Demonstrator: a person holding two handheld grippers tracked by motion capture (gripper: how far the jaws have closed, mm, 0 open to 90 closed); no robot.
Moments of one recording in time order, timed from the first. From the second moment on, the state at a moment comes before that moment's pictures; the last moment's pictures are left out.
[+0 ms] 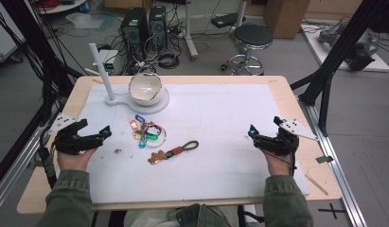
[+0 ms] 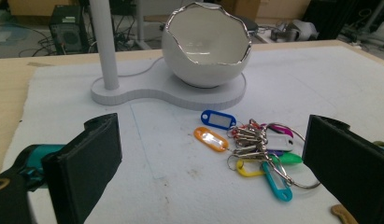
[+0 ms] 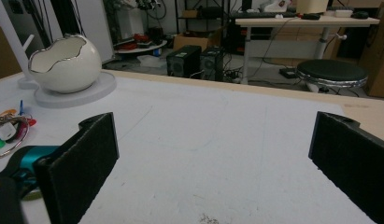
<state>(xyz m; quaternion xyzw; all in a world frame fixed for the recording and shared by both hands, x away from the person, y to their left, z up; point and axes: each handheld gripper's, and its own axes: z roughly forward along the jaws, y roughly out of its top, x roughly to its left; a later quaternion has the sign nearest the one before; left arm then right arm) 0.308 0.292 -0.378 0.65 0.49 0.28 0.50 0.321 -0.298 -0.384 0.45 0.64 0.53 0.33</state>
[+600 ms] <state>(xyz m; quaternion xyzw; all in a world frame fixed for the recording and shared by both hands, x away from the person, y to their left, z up) 0.313 0.260 -0.372 0.69 0.47 0.24 0.50 0.321 -0.299 -0.385 0.45 0.64 0.53 0.33</state>
